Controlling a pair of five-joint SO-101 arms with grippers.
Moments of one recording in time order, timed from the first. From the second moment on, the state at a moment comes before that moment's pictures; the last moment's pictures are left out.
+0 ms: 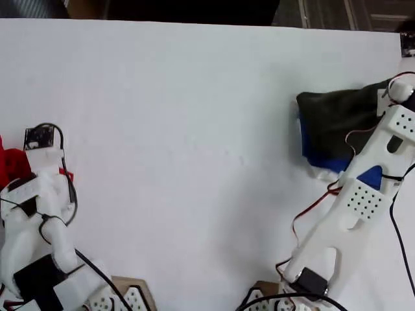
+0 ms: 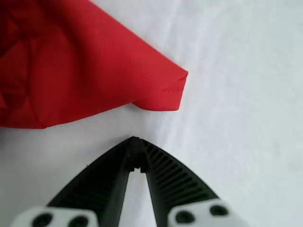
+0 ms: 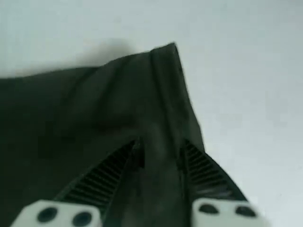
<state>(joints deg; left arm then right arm) -40.2 -15.2 55.3 44.0 -18.3 29.2 65.0 -93.0 90.5 30.8</state>
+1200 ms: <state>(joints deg) -40.2 -15.2 55.3 44.0 -18.3 37.3 64.3 -78.1 97.2 26.0</state>
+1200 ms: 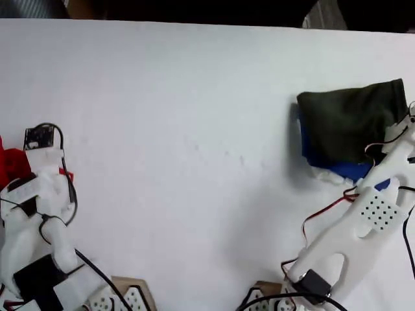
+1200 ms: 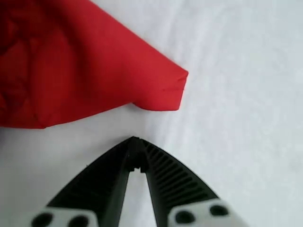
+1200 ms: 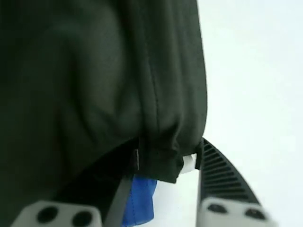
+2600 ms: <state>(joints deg) -40.2 -15.2 55.3 44.0 -18.3 41.4 51.6 -66.0 97.8 28.4</state>
